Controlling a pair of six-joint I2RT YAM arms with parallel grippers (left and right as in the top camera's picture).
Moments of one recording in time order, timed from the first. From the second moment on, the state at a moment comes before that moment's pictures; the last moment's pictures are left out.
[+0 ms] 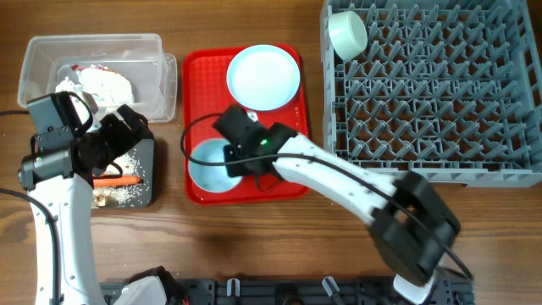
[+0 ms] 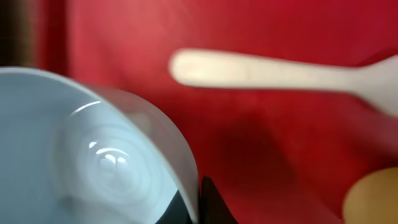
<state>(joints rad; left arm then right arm) 0.34 1.26 1.03 -0.81 0.26 -0.38 0.88 1.91 1.43 -0.68 -0.05 0.65</state>
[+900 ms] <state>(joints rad) 0.34 1.26 1.03 -0.81 0.26 -0.38 0.12 1.77 1.53 -0.85 0.53 0.44</state>
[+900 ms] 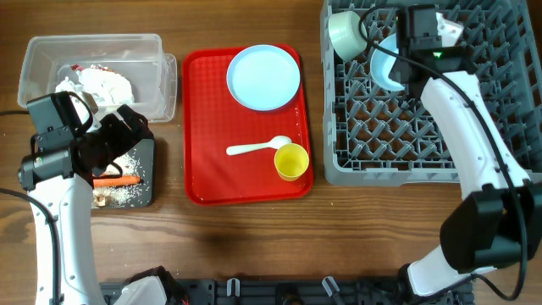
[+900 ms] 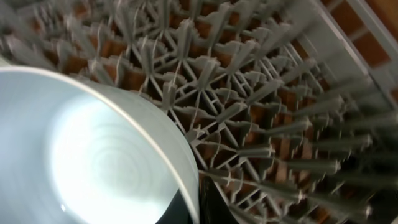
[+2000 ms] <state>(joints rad) 0.34 1.26 1.03 -0.81 0.26 -0.38 0.46 1.97 1.52 -0.15 1.33 -0.87</state>
